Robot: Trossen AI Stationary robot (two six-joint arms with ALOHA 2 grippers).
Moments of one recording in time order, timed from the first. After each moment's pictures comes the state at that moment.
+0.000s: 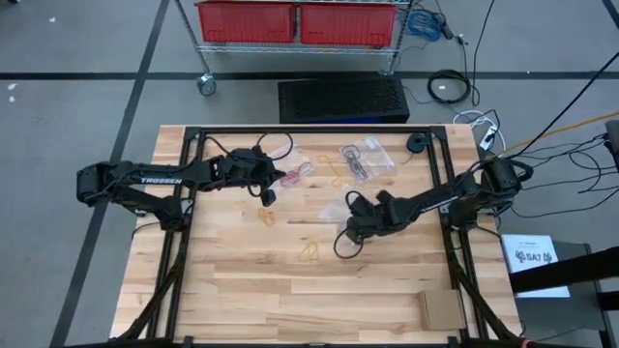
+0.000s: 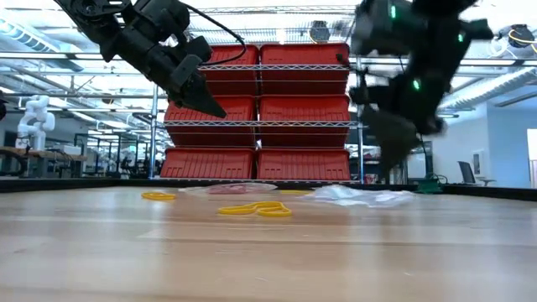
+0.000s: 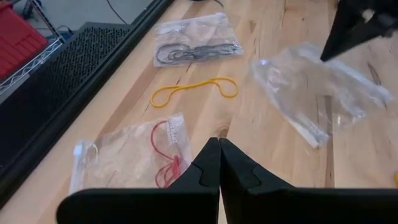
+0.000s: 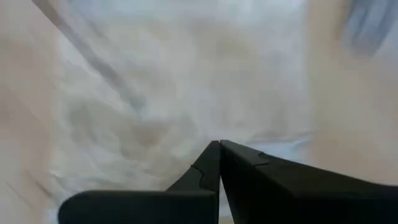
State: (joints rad) left arm 0.30 1.21 0.63 0.06 -0.03 0.06; right arm 0.19 1.62 0.89 -0.59 0.48 0.85
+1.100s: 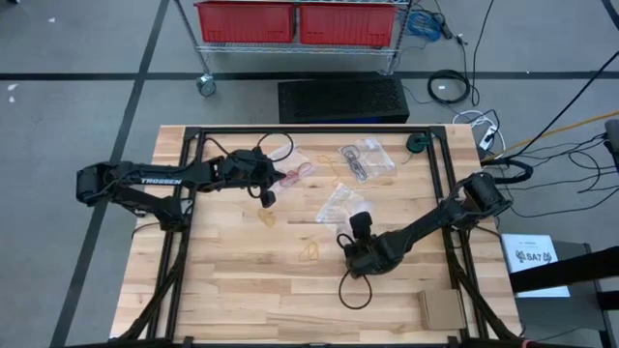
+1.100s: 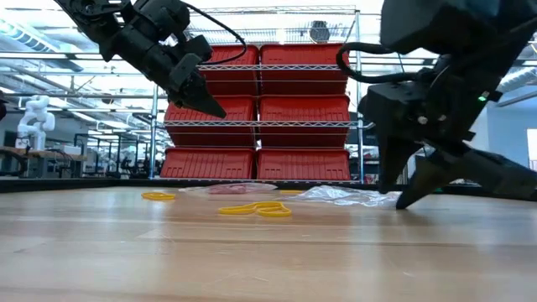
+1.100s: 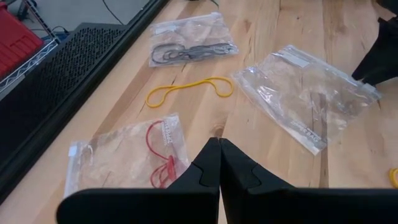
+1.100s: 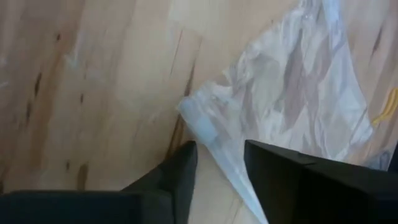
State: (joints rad) left arm 0.29 1.21 0.63 0.06 -0.03 0.06; right arm 0.41 1.87 0.98 -0.59 0.57 0.03
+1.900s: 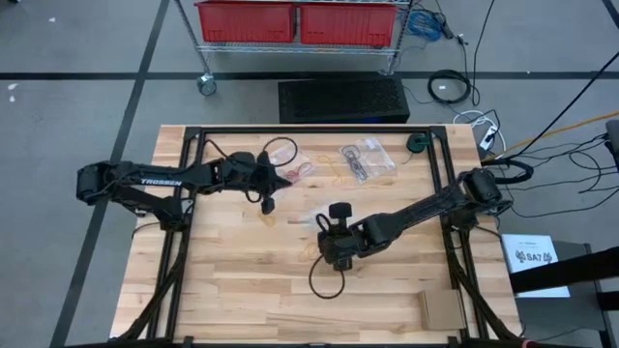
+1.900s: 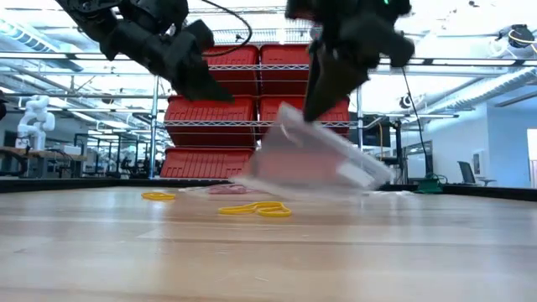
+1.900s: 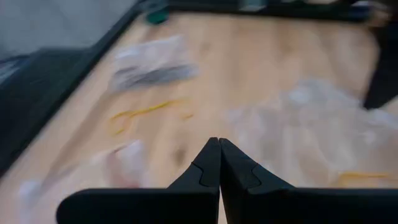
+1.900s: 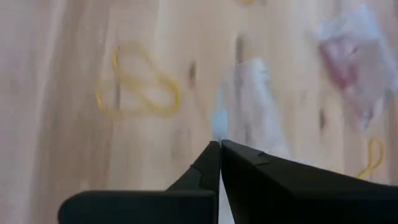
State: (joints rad) left arm 0.24 1.21 0.63 0.14 0.12 0.06; right arm 0.32 1.81 1.35 -0.67 0.44 0.12
